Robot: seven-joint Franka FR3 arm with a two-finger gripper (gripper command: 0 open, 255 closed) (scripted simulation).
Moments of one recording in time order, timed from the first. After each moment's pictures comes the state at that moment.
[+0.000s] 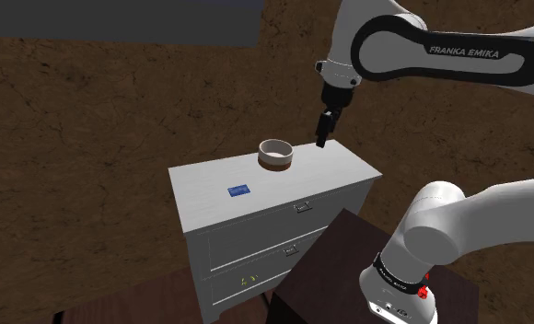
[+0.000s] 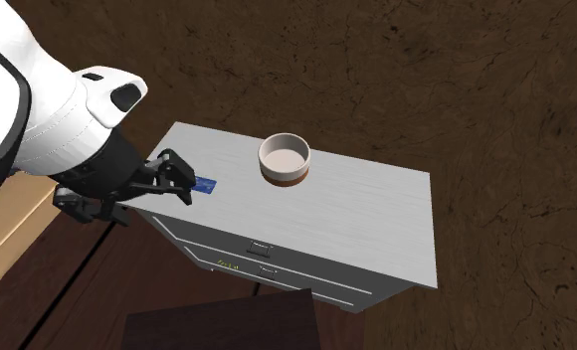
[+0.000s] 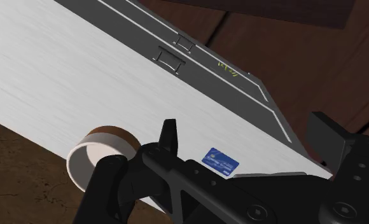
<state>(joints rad) 0.01 -0.78 0.06 -2.41 -0.05 1.66 -0.17</state>
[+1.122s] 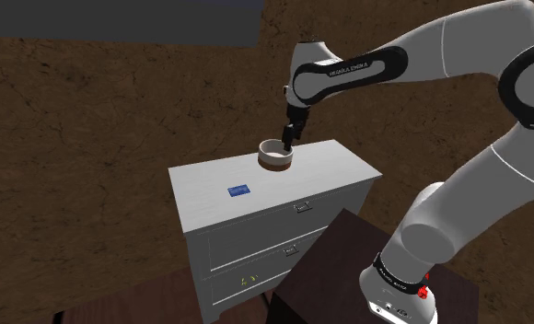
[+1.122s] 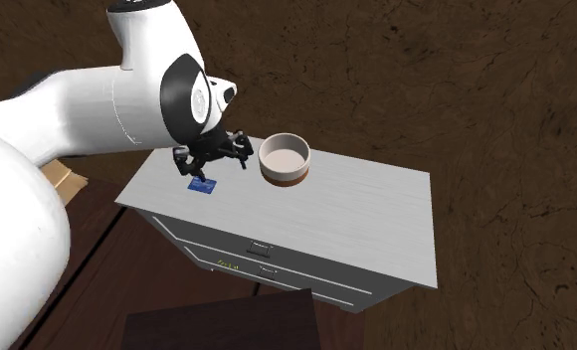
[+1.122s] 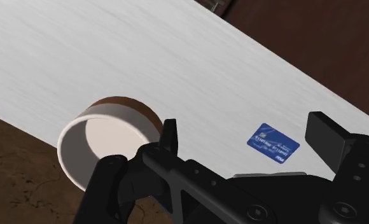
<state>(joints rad) -0.05 -0.27 -0.06 -2.30 -0.09 2.06 -0.28</state>
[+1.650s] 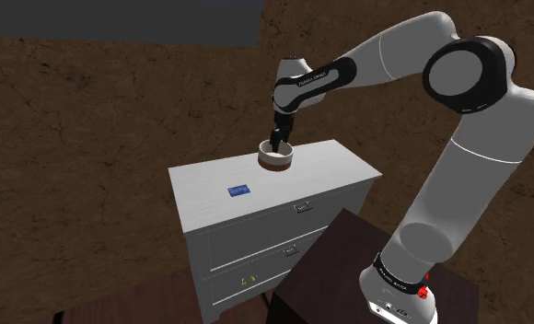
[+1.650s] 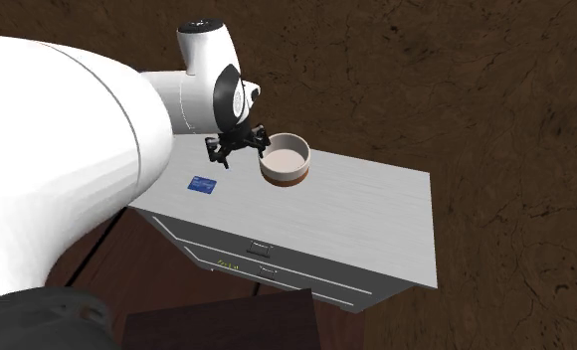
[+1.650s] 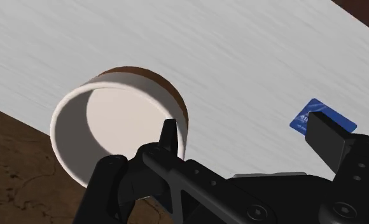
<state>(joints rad) -0.07 0.04 -0.10 -2.12 -0.05 2.18 -0.35</state>
